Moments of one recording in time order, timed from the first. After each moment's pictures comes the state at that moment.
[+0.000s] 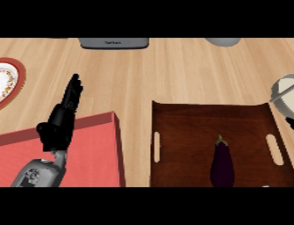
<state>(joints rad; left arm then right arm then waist) -0.17 0.24 -0.25 -1.53 0.06 0.36 0.02 0.13 -0.73 -0.25 -2.16 -0.26 0.77 0.34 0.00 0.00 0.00</state>
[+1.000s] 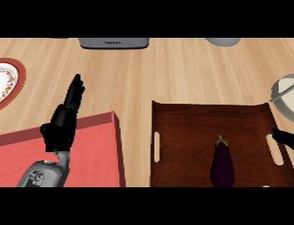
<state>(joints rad) -0.16 0.16 -0.19 -1.54 -0.03 0.30 0.03 0.15 -0.56 -0.23 -2.18 0.16 0.93 0.25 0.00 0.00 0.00</state>
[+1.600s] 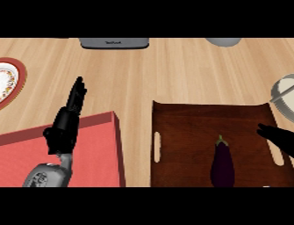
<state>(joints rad) -0.14 0.11 -0.17 -1.53 -0.07 0.28 0.01 0.15 -0.50 -0.13 -2.09 0.53 0.82 0.00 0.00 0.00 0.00</state>
